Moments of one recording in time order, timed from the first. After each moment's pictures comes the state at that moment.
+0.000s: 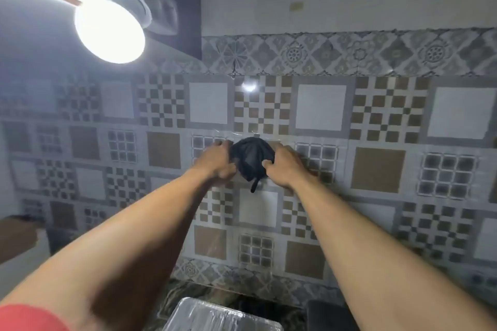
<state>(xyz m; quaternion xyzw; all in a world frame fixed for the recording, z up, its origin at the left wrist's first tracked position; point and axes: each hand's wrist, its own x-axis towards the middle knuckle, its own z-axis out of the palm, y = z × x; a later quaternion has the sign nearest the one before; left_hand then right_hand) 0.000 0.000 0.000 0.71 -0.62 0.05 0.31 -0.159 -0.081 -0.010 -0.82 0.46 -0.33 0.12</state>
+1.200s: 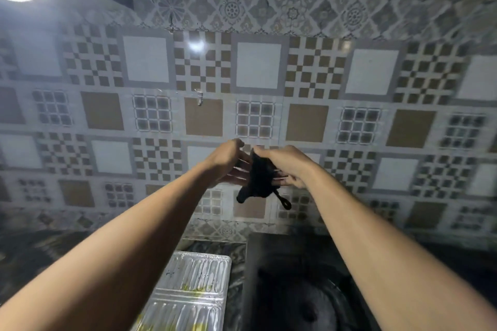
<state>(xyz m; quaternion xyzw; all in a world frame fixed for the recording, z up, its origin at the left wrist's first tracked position) -0.161 0.047 -0.044 0.57 -0.50 -0.49 0.43 -0.315 0.006 -0.046 -0.61 0.55 -0.33 0.46</state>
